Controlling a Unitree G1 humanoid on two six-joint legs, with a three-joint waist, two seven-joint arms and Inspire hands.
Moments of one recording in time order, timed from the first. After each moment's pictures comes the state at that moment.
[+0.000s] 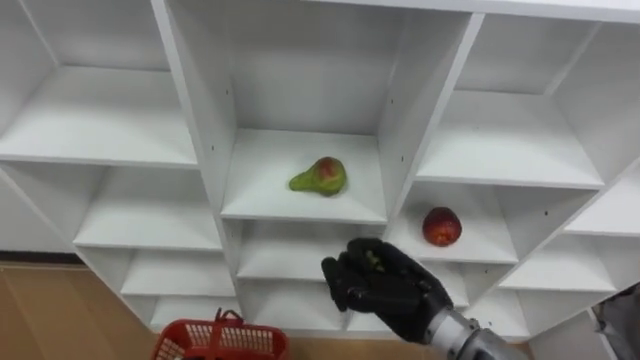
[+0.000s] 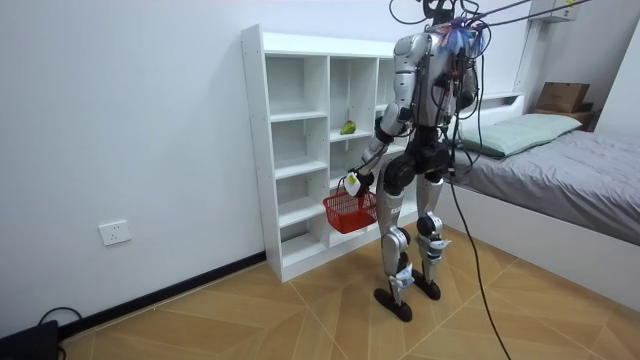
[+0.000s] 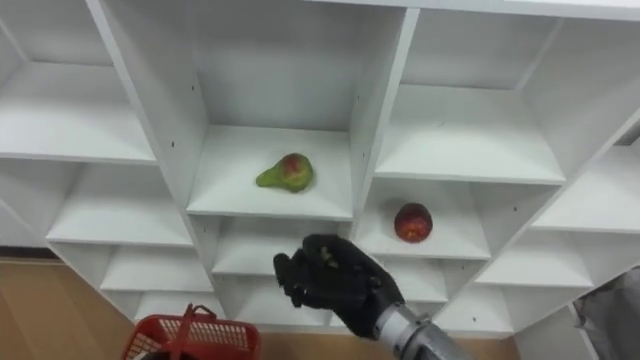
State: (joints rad) left arm 0.07 0.21 -0.13 0.92 -0.06 0.01 -0.02; right arm 0.13 -0.25 0.33 0.42 0.65 0.02 0.46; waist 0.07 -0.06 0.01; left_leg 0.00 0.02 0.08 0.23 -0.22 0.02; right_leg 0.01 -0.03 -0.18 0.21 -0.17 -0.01
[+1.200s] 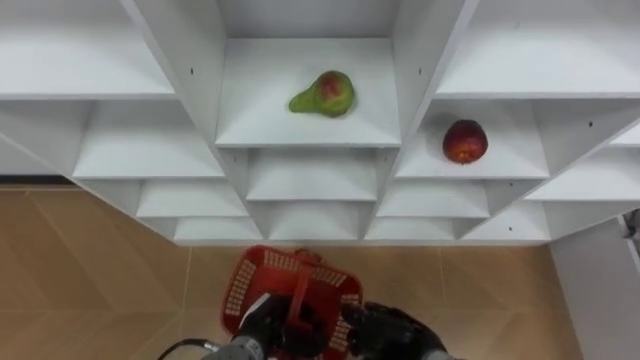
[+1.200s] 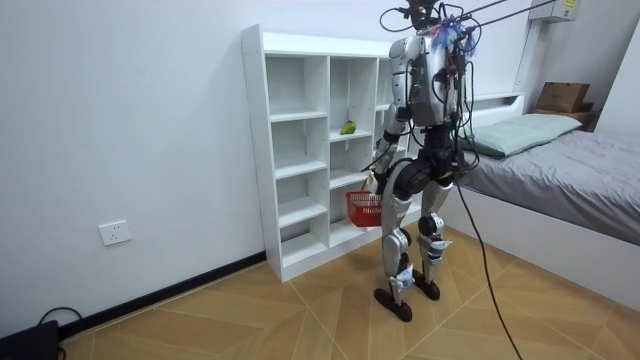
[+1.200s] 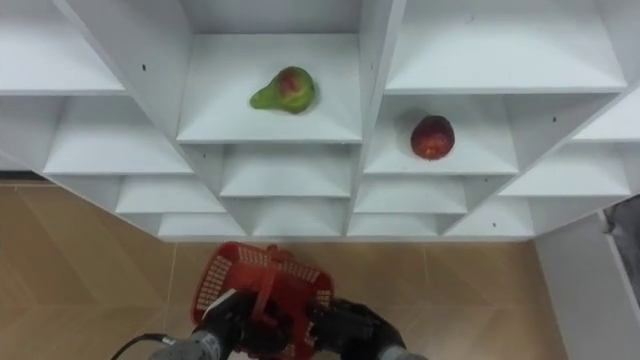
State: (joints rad) left arm -0.11 0.09 -0.39 0.92 -0.09 -0.03 -0.07; right arm -0.14 -0.15 0.44 1.13 0.87 0.01 0.40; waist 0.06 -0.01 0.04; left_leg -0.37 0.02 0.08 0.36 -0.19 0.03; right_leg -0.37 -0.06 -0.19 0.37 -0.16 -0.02
